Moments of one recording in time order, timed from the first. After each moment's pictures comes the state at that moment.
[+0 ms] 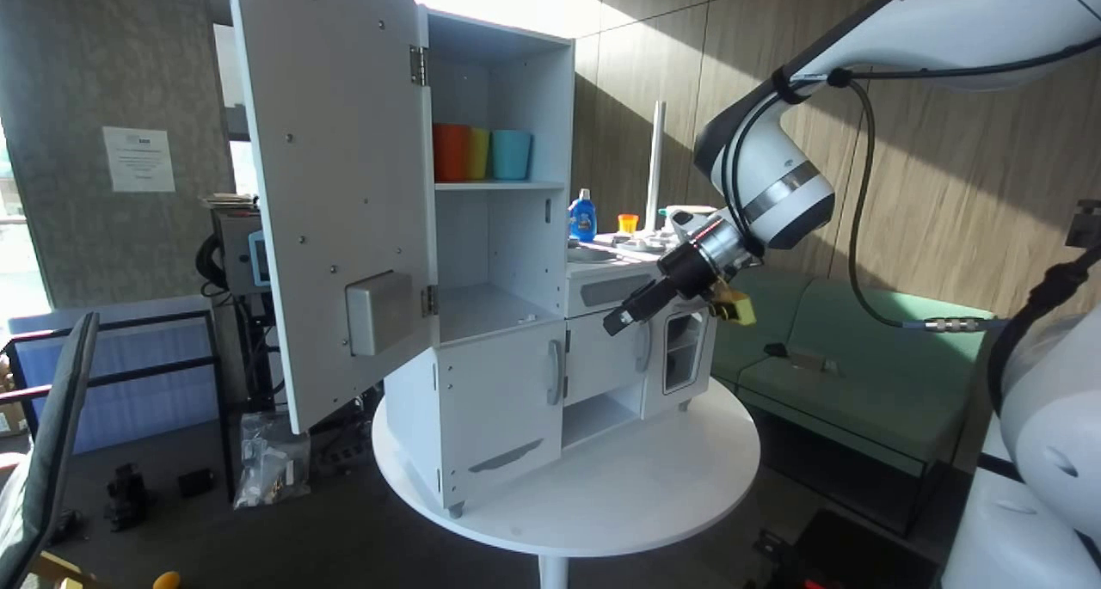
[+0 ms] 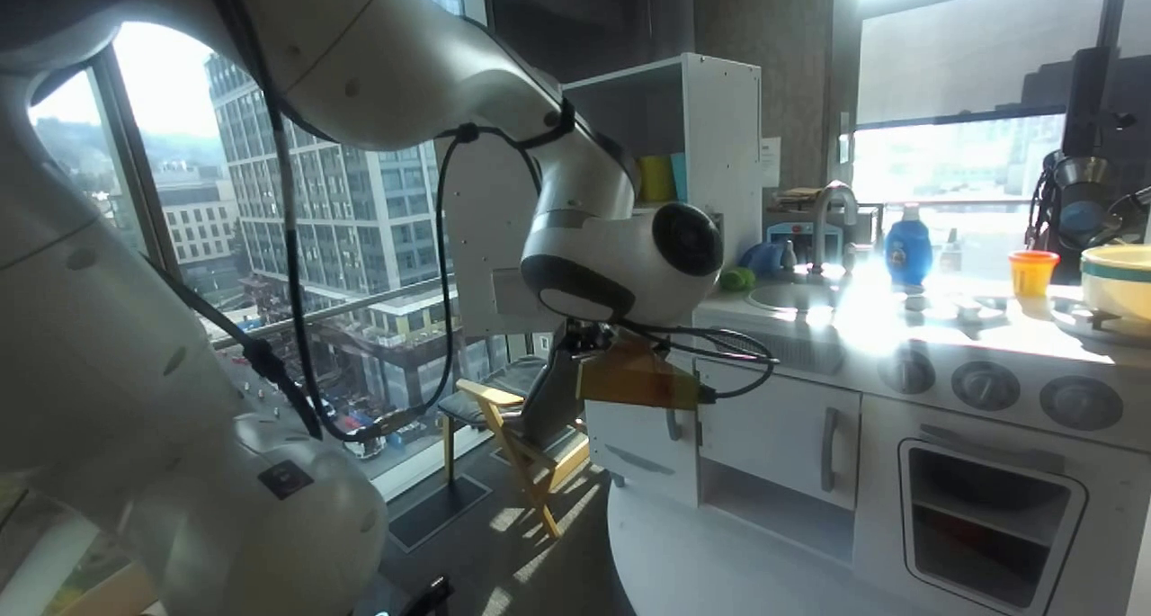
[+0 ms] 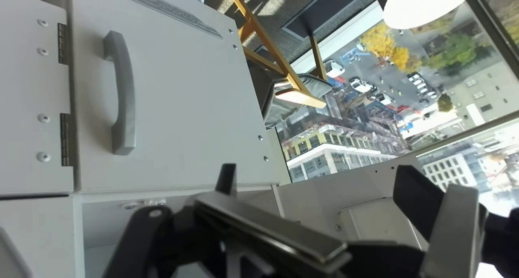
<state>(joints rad) 0.05 -0.38 -0.34 -2.69 1.10 2.34 -1.72</state>
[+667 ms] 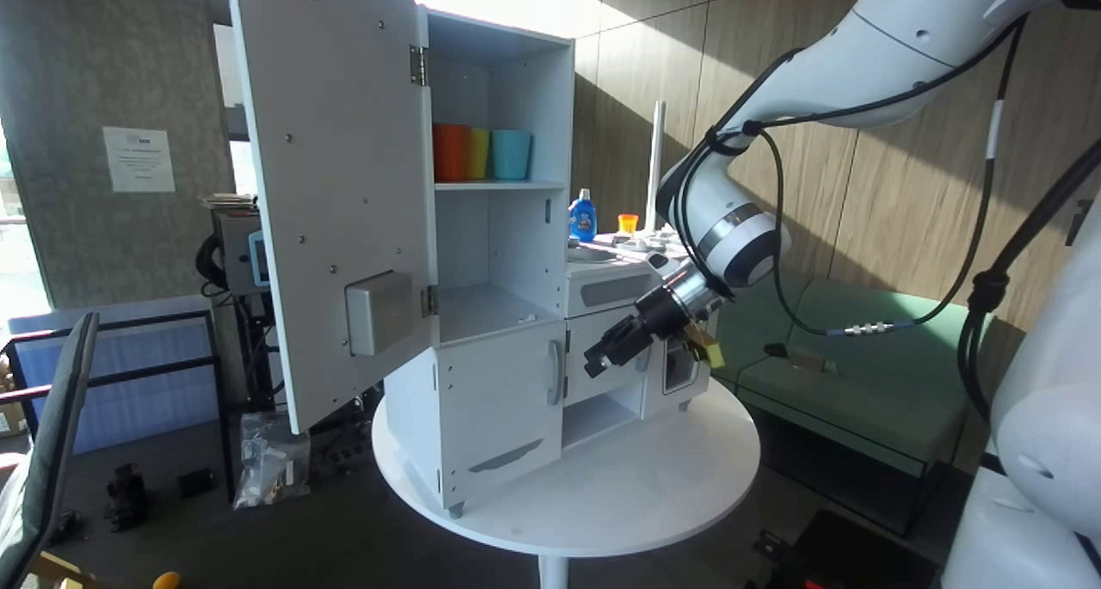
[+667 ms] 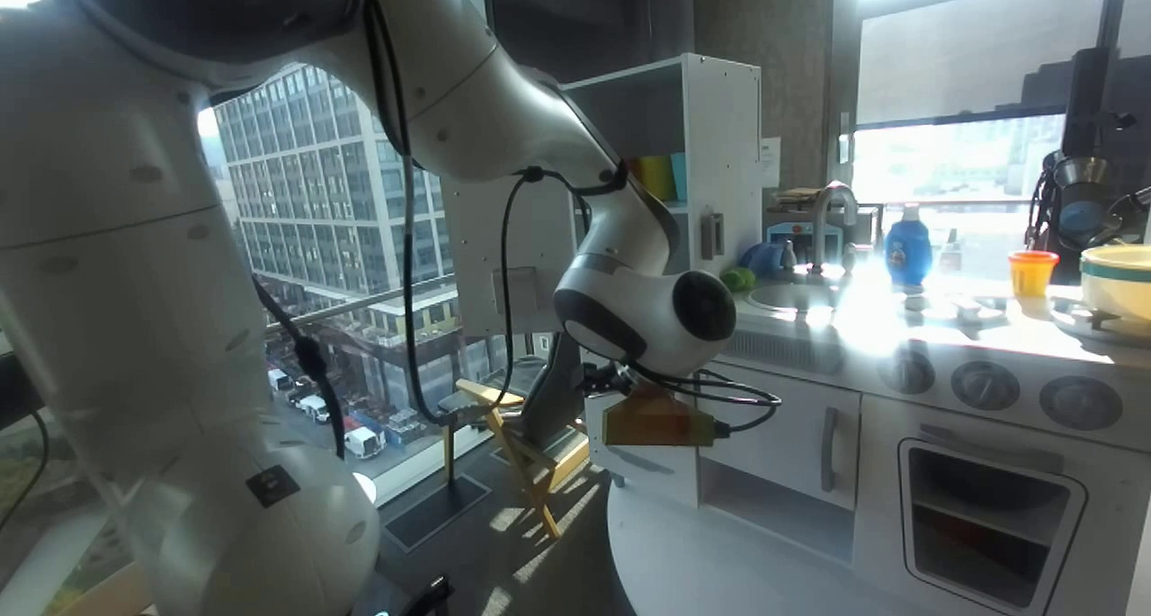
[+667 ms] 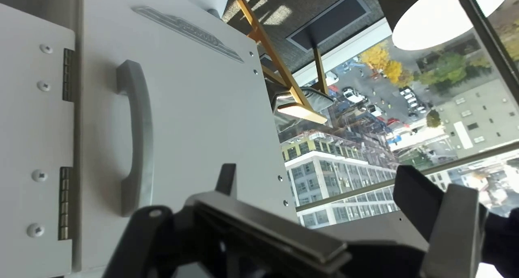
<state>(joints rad) -0.02 -0.10 -0.23 -2.59 1.33 2.32 -2.04</state>
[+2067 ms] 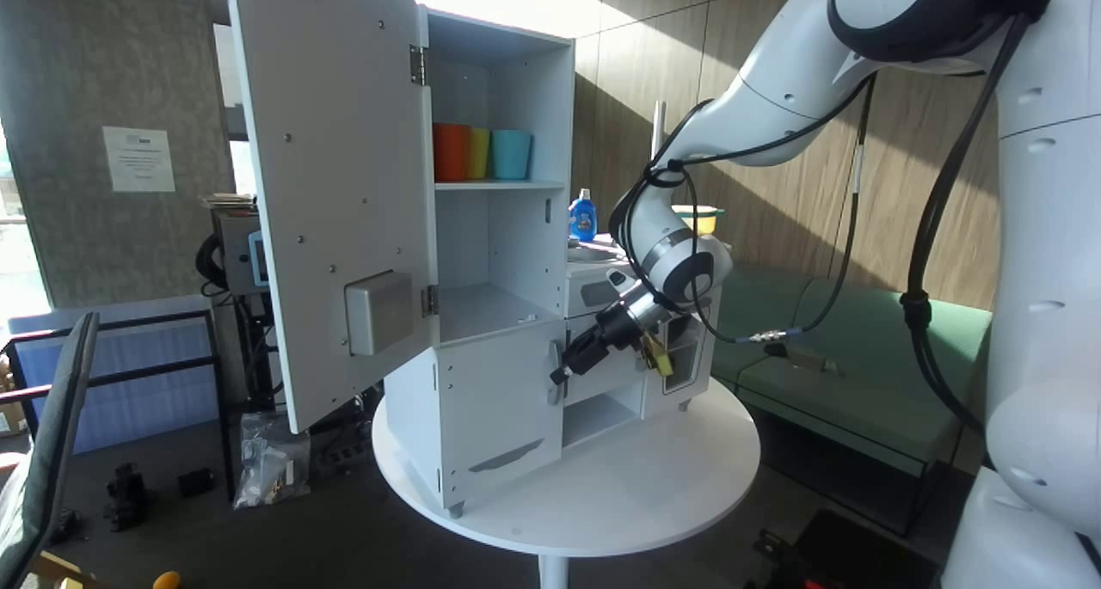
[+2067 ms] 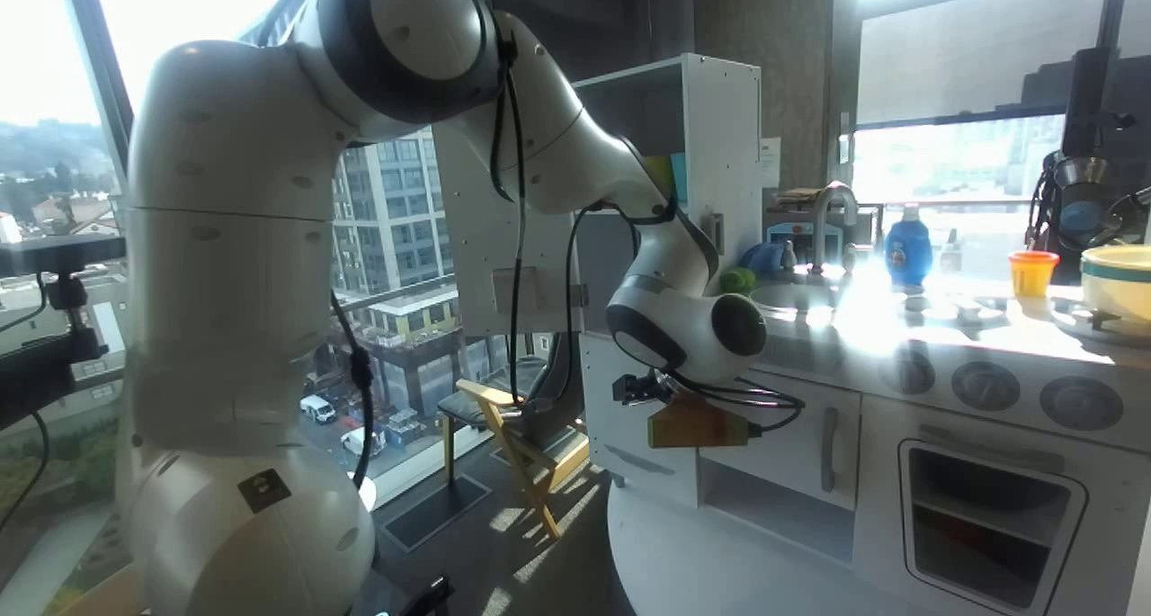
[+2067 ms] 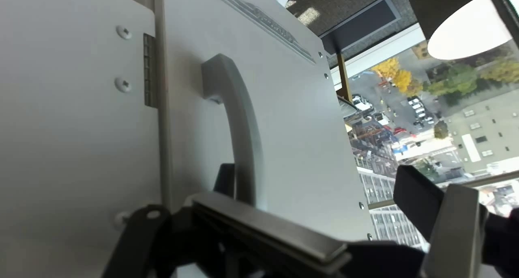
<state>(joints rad) -0.07 0.22 -0.15 -2.32 1.44 2.34 -2.14</state>
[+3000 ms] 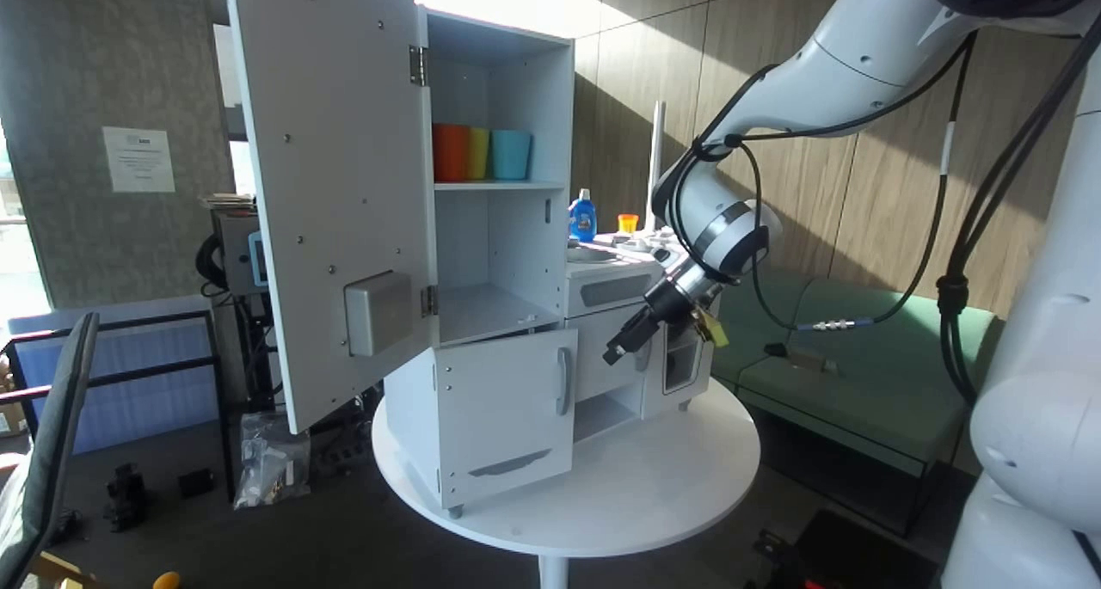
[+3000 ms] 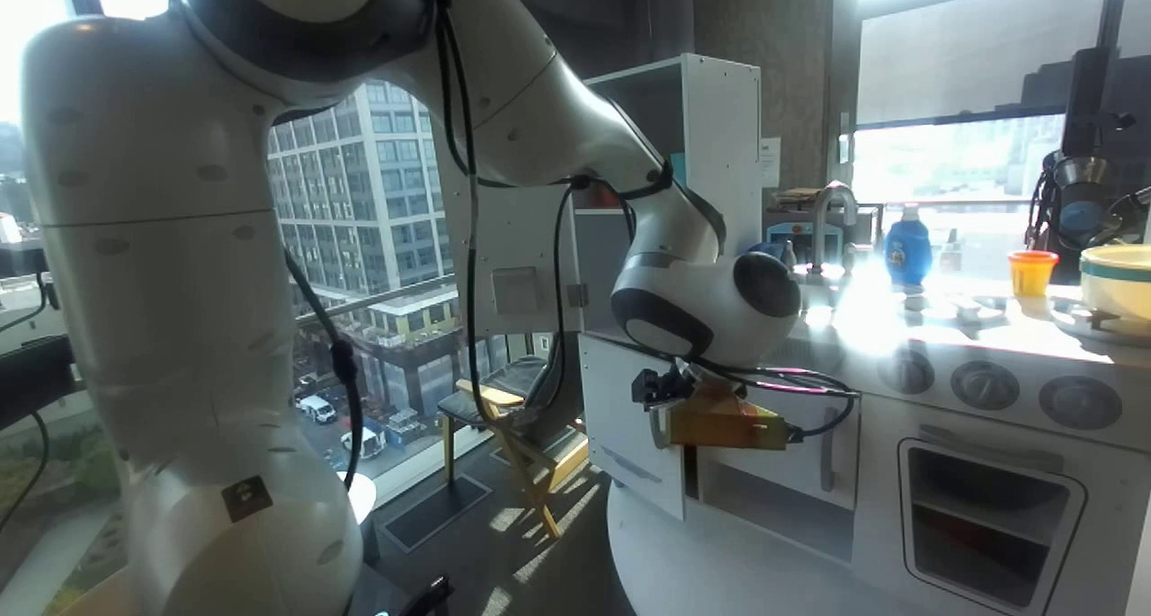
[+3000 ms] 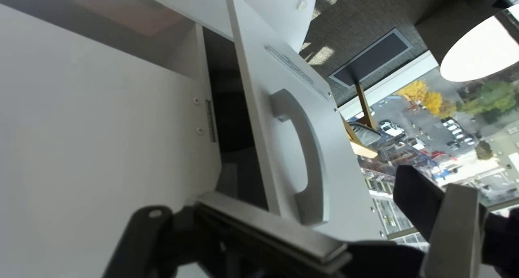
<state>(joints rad) -0.16 0.03 -0.20 -2.44 1.17 2.39 -1.90</state>
